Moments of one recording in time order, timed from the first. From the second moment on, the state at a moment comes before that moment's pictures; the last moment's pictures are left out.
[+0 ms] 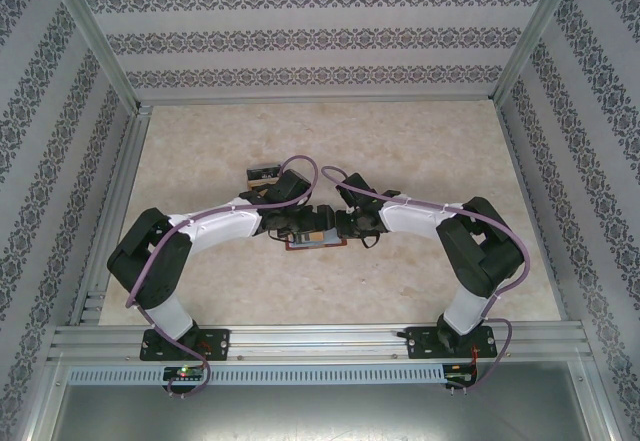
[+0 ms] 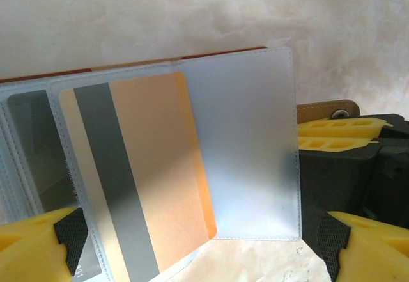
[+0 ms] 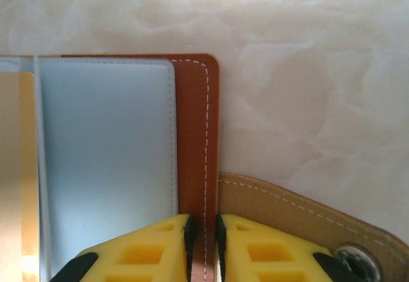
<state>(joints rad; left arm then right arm) -0.68 1.68 1.01 -0.33 0.19 -0.79 0.63 1.73 0.93 -0.38 -0.09 0.58</state>
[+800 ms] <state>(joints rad) -0.63 1.52 0.87 -0.38 0.09 -0.80 0.63 1.59 0.92 -0.30 -0.21 0.63</state>
